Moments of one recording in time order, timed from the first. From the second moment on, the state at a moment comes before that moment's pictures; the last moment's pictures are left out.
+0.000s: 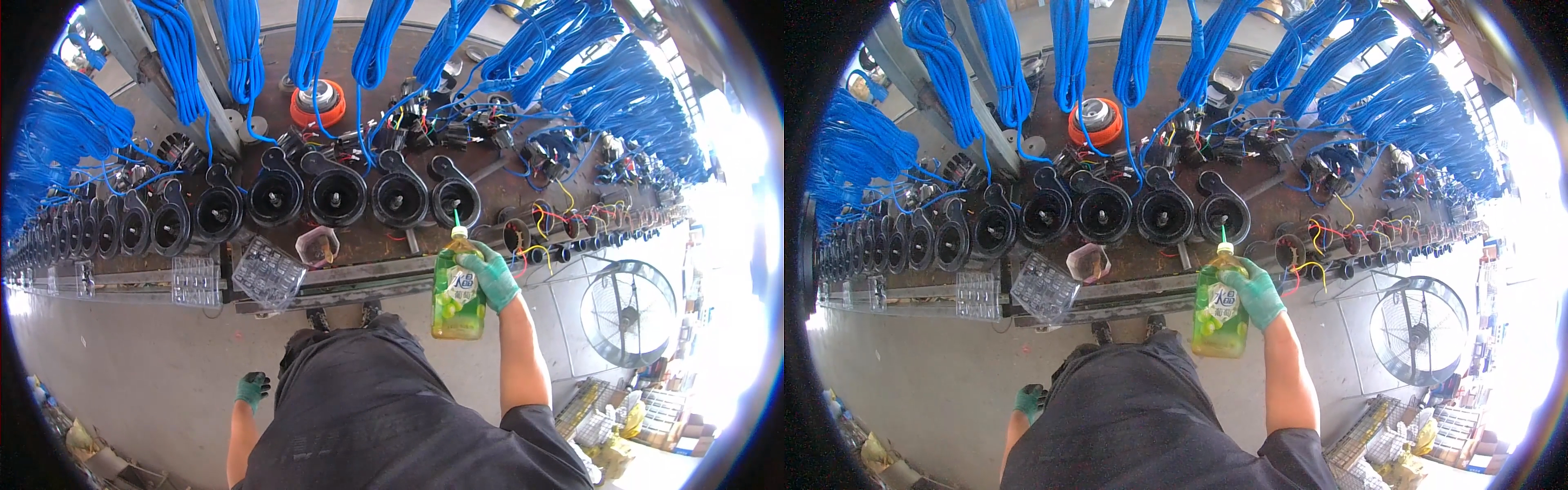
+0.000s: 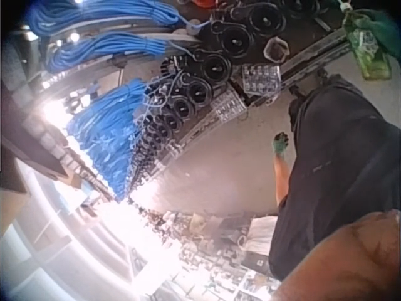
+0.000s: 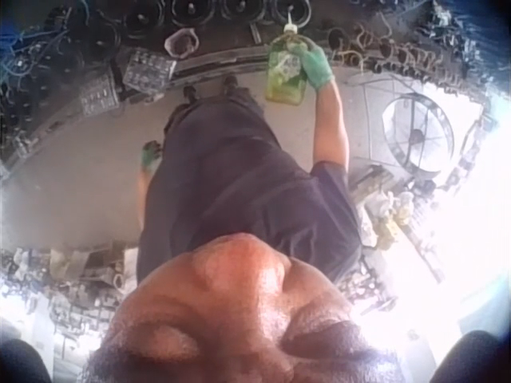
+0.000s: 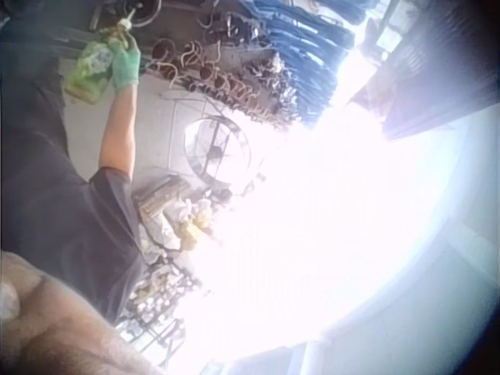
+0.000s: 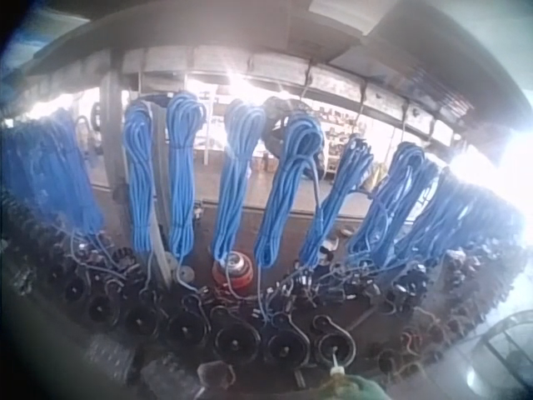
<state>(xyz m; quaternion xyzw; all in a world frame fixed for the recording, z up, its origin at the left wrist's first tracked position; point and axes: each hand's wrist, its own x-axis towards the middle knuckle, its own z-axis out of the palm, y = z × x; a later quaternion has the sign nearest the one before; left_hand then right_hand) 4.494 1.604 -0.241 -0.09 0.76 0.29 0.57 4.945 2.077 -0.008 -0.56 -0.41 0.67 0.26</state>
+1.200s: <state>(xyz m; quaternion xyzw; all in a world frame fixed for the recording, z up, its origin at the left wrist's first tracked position) 4.654 1.485 -0.142 -0.32 0.74 0.43 0.41 4.952 2.427 -0.114 -0.56 -0.69 0.00 0.46</state>
